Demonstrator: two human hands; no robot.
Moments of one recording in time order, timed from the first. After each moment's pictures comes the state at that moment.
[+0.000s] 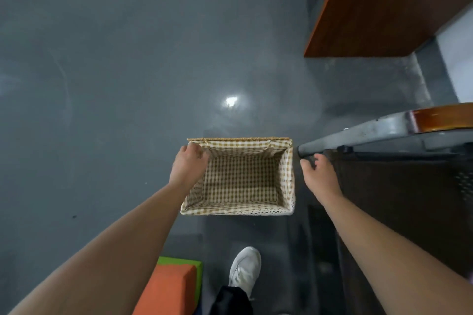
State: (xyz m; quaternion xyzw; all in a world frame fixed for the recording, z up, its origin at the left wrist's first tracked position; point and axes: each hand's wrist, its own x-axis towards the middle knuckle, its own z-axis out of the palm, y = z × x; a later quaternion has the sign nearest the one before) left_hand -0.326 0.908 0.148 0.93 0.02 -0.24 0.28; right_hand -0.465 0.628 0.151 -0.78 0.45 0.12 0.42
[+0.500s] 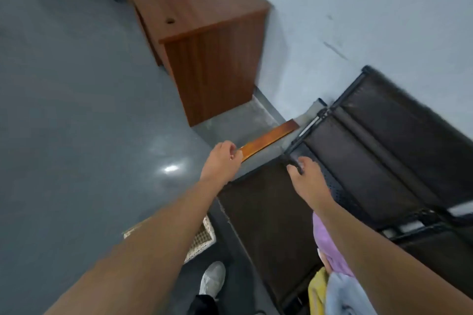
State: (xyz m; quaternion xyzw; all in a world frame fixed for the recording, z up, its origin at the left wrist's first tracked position) left_hand -0.476 0.558 0.522 0.85 -0.35 -0.27 0.28; right_hand -0.684 0.455 0.519 -0.72 0.57 -0.05 0.39
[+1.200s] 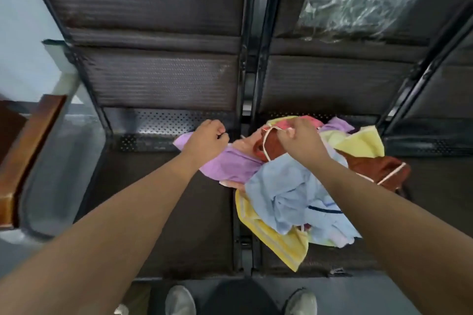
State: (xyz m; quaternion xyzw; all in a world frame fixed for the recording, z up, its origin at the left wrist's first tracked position) left_hand -0.844 0.405 0.270 0.52 -0.76 -0.37 0.09; right_hand -1.071 0.500 0.299 -0.46 0.85 -0.14 0.24
